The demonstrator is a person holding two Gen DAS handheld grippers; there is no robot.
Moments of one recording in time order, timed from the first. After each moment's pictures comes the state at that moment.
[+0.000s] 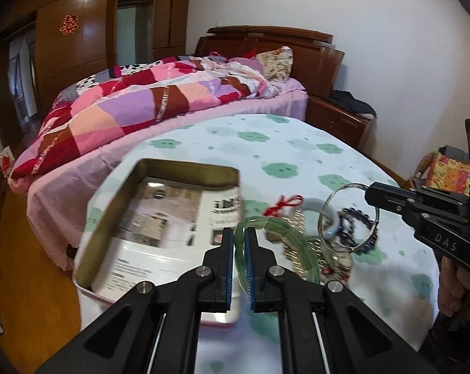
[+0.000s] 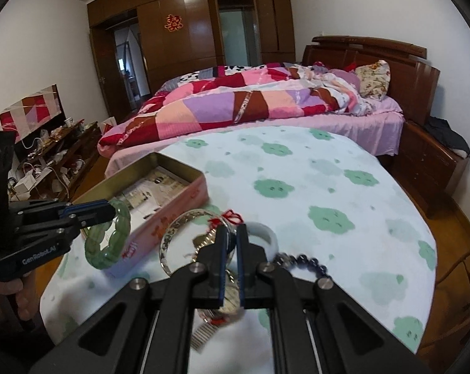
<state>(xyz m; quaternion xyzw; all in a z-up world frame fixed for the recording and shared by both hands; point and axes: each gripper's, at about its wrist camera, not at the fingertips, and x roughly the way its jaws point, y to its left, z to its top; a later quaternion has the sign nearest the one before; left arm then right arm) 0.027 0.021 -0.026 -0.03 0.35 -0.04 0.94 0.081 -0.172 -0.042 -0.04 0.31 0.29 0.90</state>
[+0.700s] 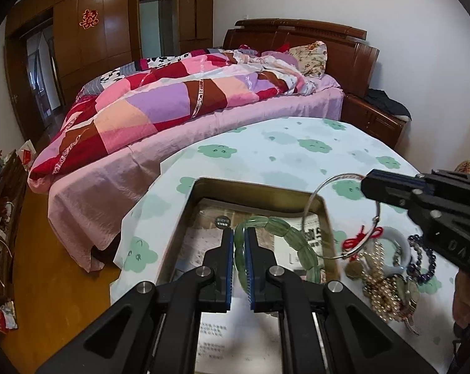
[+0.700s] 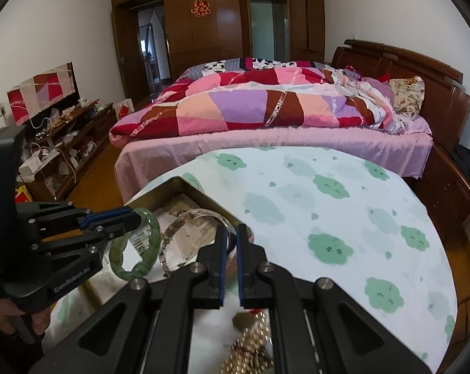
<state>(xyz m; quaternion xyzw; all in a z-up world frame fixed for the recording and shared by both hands) 0.089 0.082 -0.034 -0.02 0.37 0.03 0.93 0.131 -0.076 -0.030 -0.08 0.33 0.33 0.88</state>
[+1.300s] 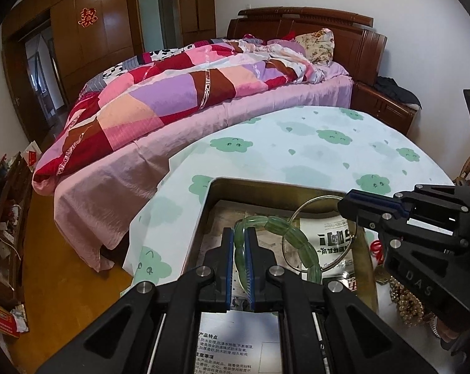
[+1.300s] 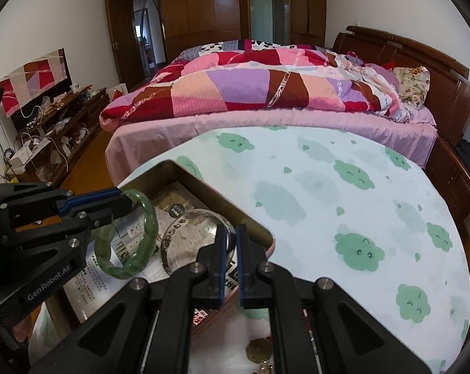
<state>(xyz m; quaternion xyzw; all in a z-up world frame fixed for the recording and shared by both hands) 0.110 0.094 -0.044 0.00 0.39 0.04 0.92 0.146 -0.042 -0.059 -0.11 0.36 0.32 0.87</state>
